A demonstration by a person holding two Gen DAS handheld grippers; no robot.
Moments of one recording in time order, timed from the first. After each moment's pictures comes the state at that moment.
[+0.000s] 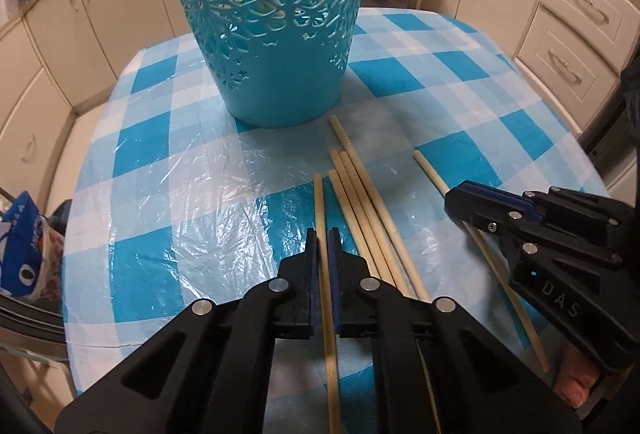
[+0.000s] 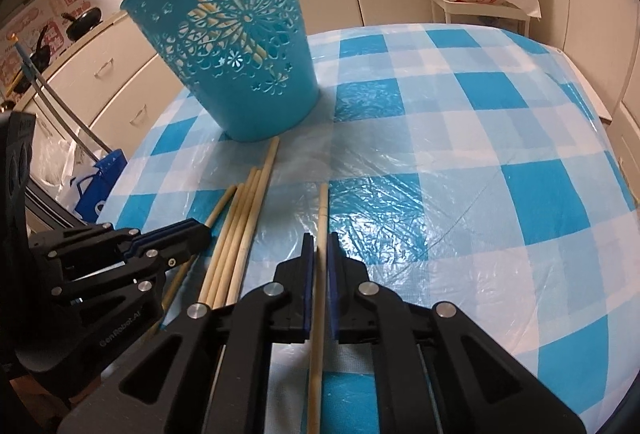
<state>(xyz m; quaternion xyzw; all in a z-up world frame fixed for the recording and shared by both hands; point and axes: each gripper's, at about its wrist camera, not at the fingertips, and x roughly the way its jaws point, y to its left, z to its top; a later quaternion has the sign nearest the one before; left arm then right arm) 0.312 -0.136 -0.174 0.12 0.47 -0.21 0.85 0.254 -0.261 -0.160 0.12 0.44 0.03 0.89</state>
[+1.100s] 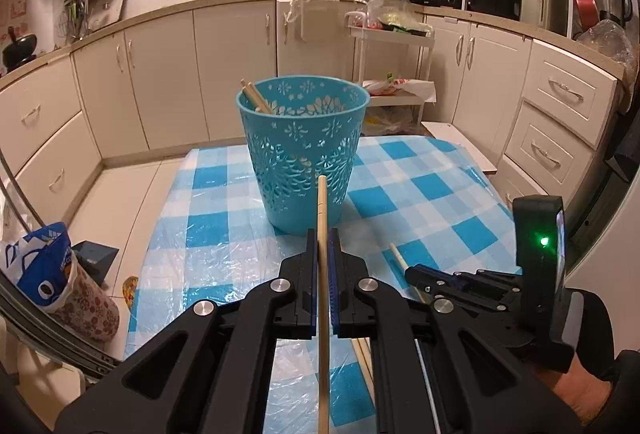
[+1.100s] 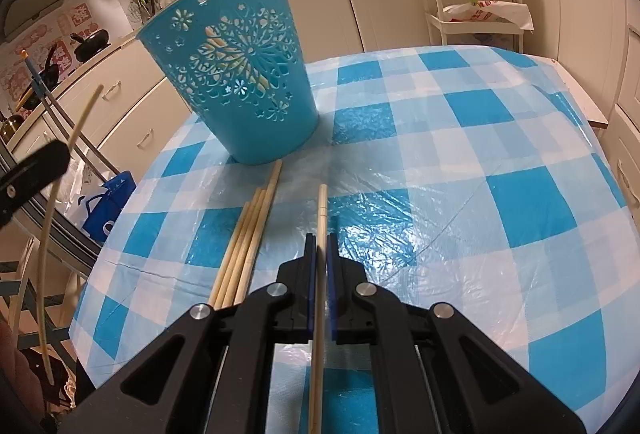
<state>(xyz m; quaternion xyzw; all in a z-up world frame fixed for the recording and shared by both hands) 0.250 -0.104 -0.068 0.05 0.31 -0.20 0.93 0.237 -0.269 -0.151 0.14 0.39 0.03 0.91</state>
